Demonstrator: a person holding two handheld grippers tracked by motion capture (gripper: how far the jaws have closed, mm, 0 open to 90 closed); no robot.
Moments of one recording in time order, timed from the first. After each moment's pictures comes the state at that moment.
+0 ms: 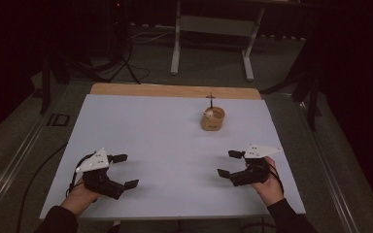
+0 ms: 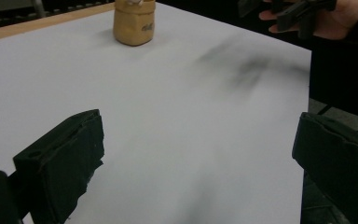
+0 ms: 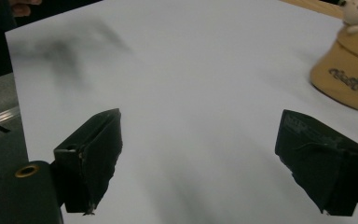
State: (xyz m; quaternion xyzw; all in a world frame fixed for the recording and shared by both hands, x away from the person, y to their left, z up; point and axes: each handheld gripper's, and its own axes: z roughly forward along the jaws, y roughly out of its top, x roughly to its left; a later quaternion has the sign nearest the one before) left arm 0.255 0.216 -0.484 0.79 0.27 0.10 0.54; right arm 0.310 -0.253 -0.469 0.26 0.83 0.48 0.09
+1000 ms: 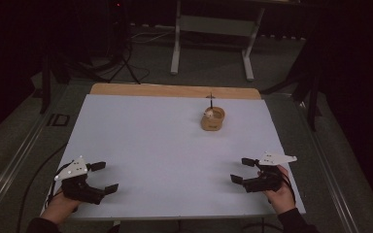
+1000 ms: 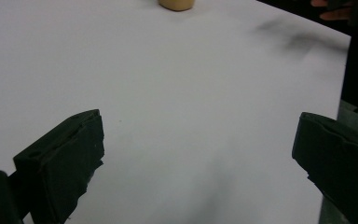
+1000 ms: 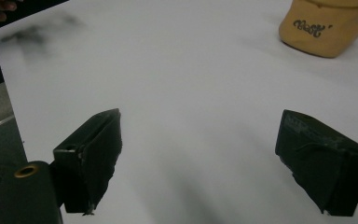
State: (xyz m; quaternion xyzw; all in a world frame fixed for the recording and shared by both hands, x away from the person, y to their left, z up) left arm 0.240 0.269 -0.512 0.78 0.34 0.11 0.51; right arm 0.297 -0.295 -0.489 0.31 0.82 0.48 0.08
